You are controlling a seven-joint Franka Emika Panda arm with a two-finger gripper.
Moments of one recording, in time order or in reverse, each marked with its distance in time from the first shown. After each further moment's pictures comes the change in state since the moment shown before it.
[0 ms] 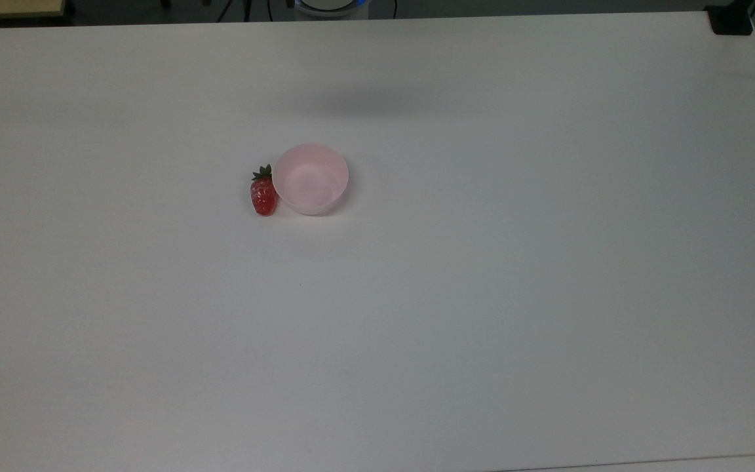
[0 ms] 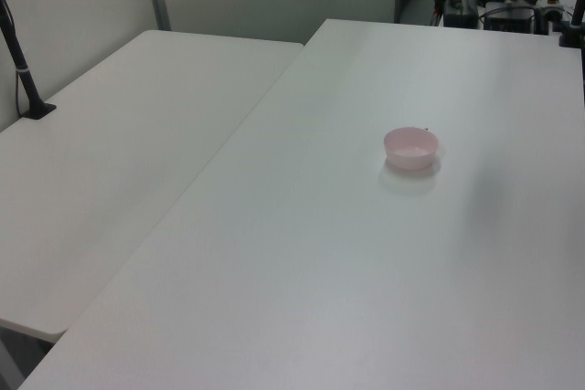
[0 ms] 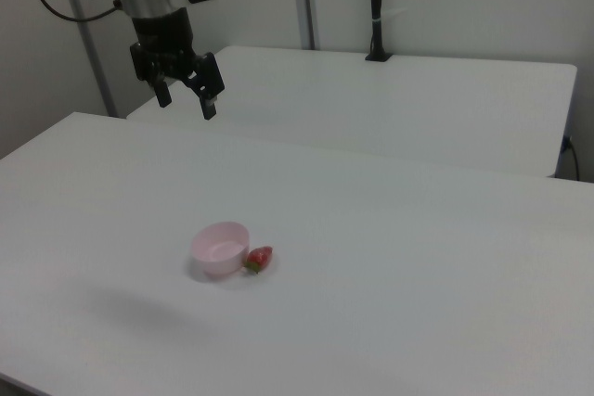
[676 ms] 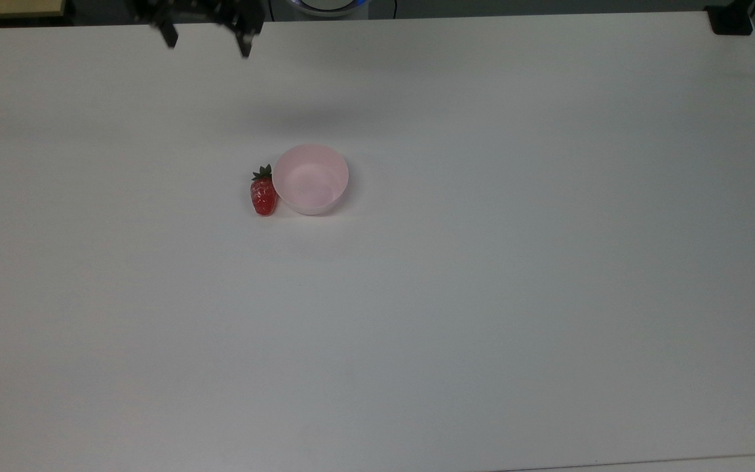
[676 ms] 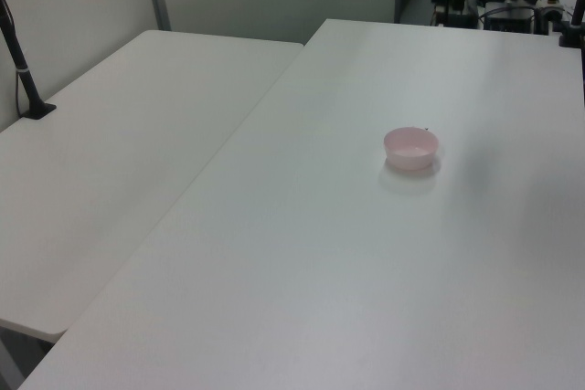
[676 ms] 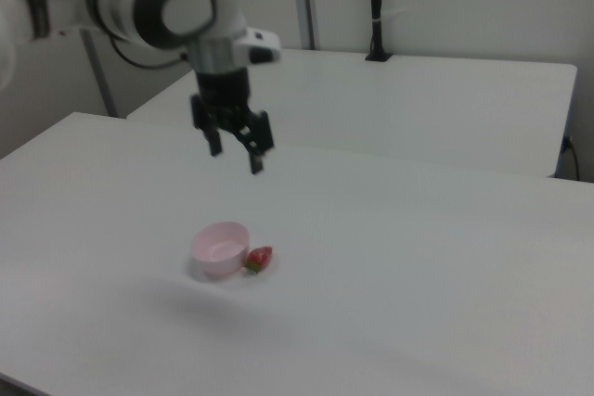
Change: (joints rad) arm -0.095 0.104 -0.019 -0.053 -0.007 0.043 0.008
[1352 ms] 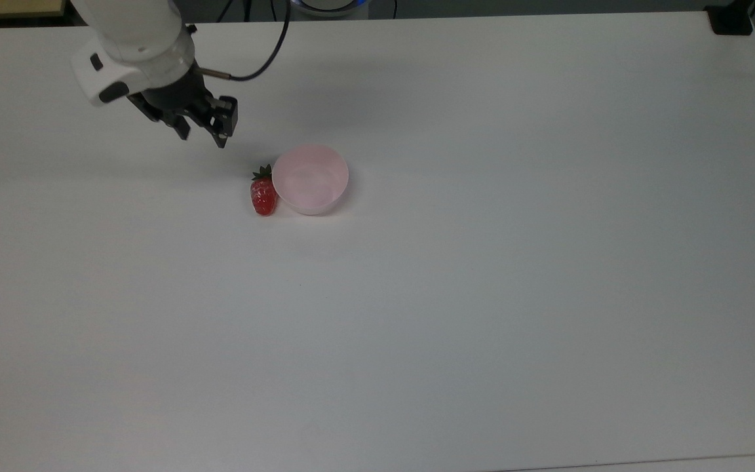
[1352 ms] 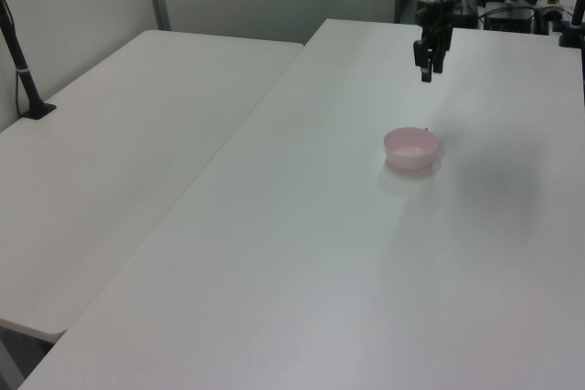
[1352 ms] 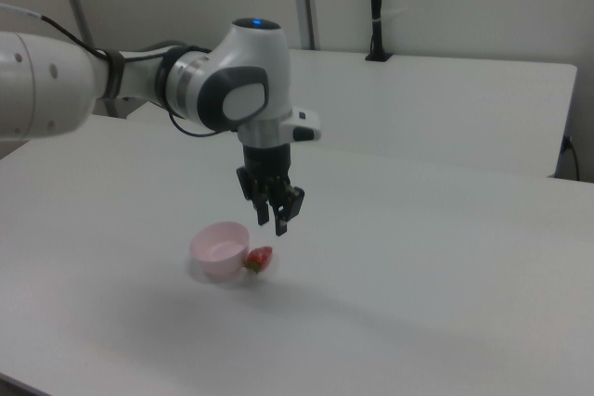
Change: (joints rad) arm -0.024 0.176 -0.021 -0.107 0.010 0.236 0.000
